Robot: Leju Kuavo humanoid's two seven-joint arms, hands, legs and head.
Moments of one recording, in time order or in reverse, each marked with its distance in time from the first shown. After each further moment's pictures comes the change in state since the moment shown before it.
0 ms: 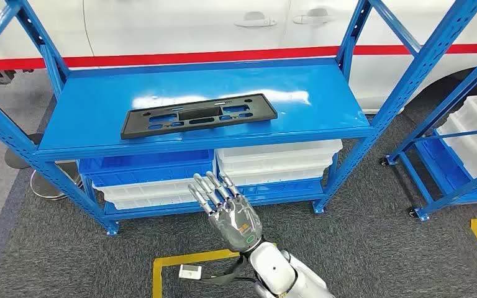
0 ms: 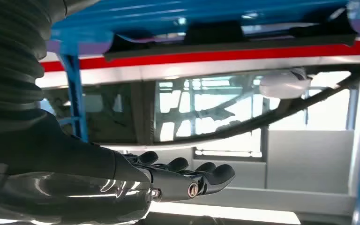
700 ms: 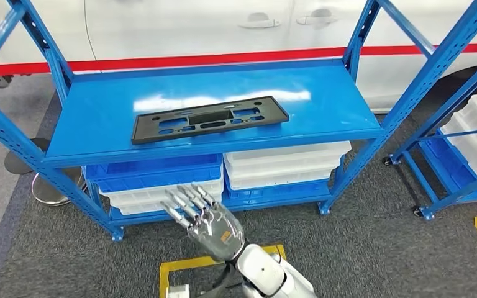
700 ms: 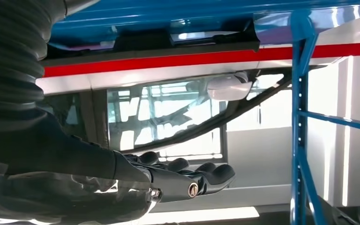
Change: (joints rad) left arm 0.006 0.047 0.004 0.005 -0.021 -0.072 -0.004; right arm 0.058 0.103 -0.128 0.034 -0.084 -0.005 -0.314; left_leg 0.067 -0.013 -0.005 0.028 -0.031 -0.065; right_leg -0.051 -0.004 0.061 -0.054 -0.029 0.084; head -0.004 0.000
